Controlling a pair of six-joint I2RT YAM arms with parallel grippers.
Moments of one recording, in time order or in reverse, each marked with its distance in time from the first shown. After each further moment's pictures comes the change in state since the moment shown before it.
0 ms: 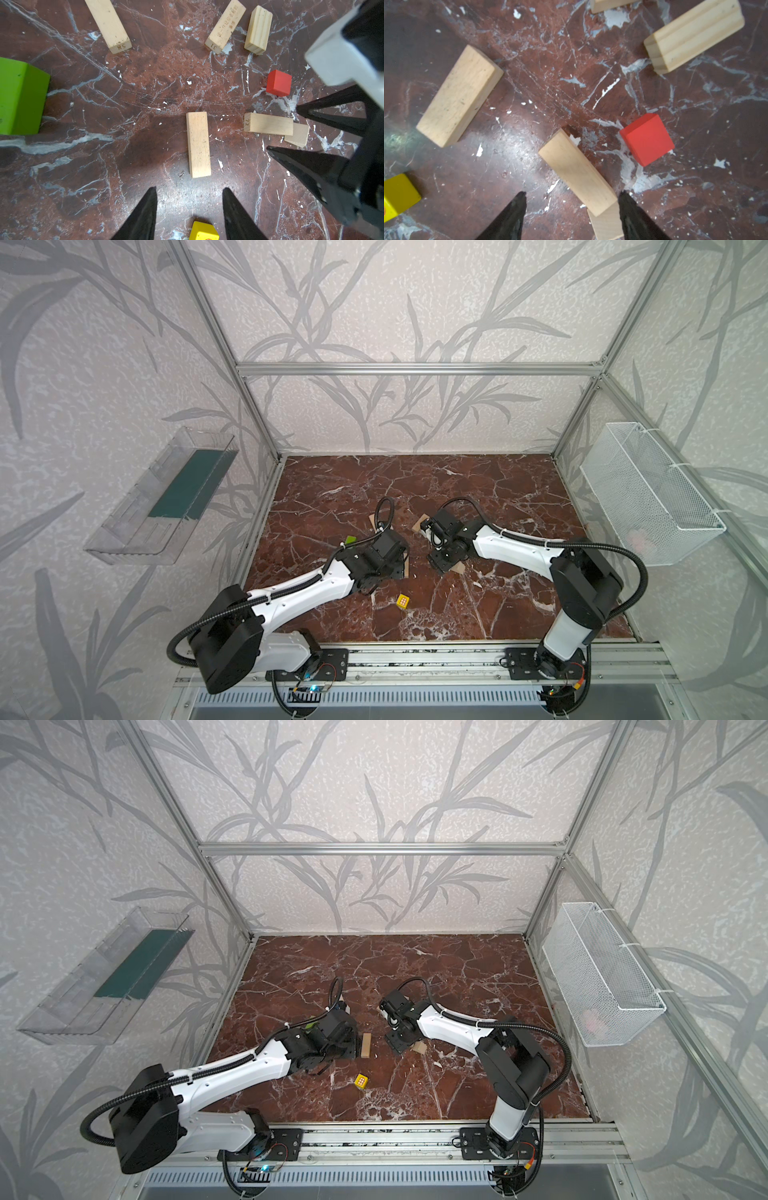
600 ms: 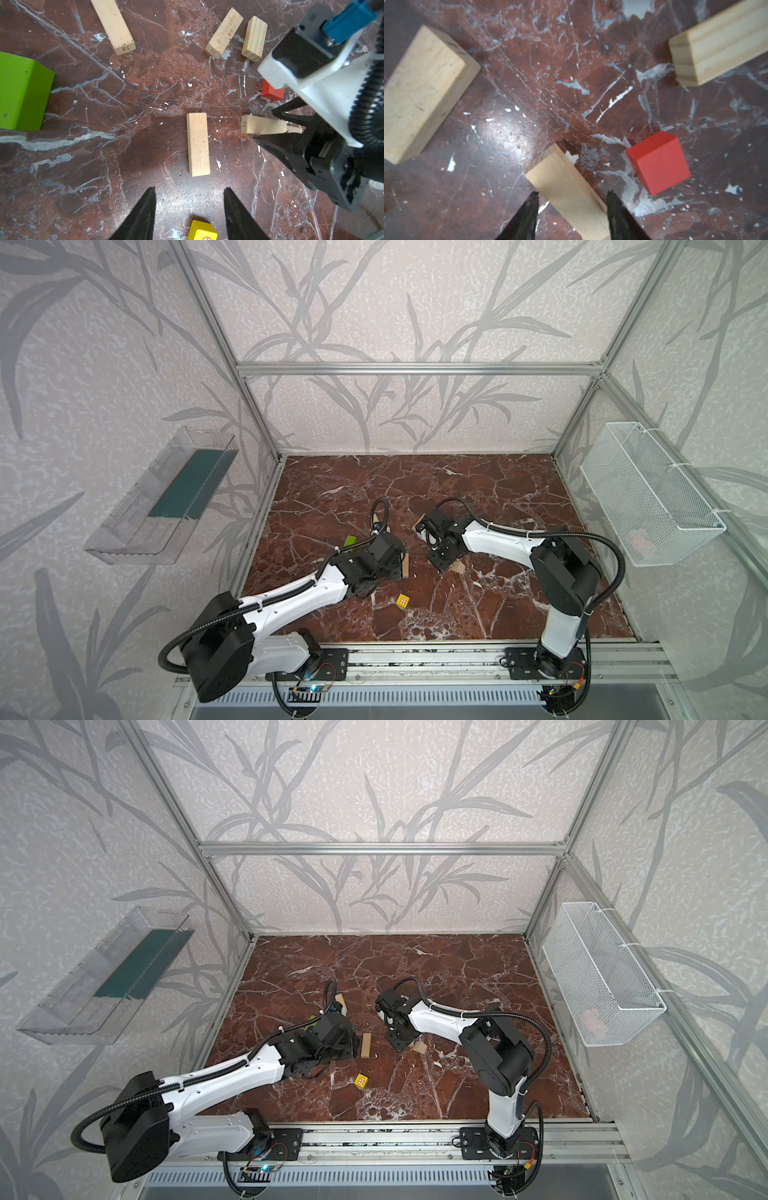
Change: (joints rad) left arm 0.006 -0.048 -0.041 0.028 0.000 -0.015; right arm -0.007 0.100 0.060 -0.041 0.007 -0.065
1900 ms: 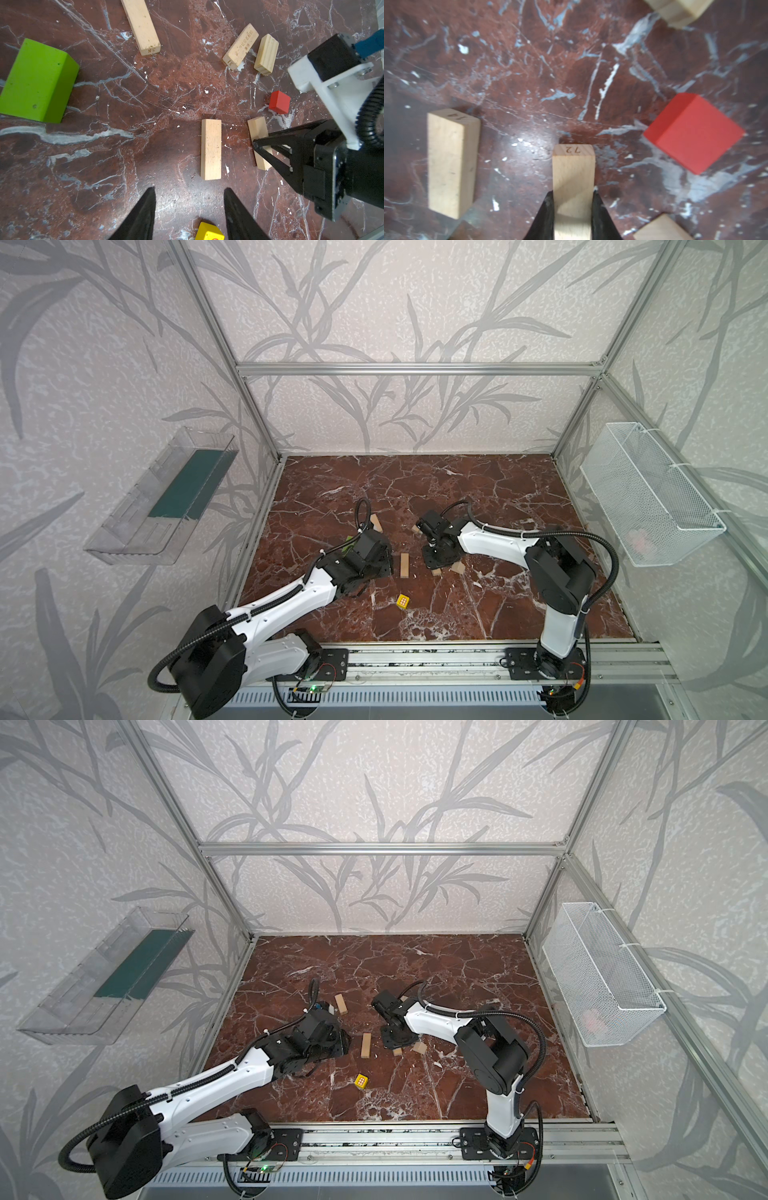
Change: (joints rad) left arm 0.105 -0.078 -0.067 0.022 0.076 -0.016; right arm 0.044 0.023 0.017 0.033 -0.056 0.557
